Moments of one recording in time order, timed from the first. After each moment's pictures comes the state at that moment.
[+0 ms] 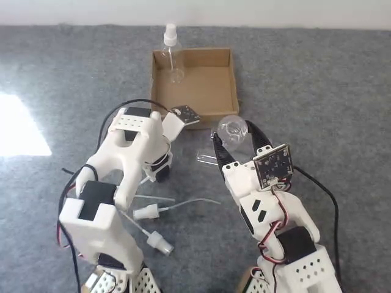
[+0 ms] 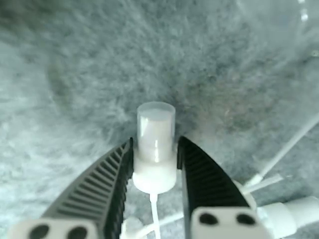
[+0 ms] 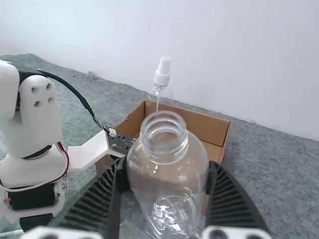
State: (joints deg) left arm 2.9 14.7 21.4 76.3 -33.1; right arm -27.3 -86.4 78.2 28.7 2.2
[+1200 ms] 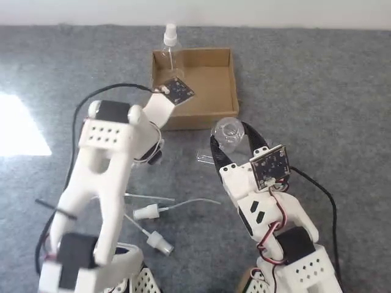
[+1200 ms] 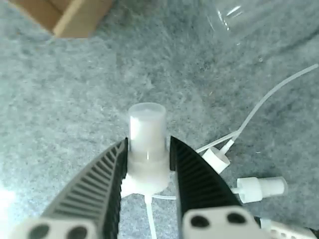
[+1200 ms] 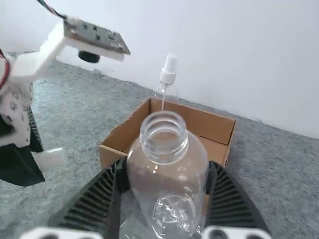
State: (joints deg) left arm 2.9 -13.2 19.2 89.7 -29.1; right arm -28.5 -86.4 78.2 29.3 2.2
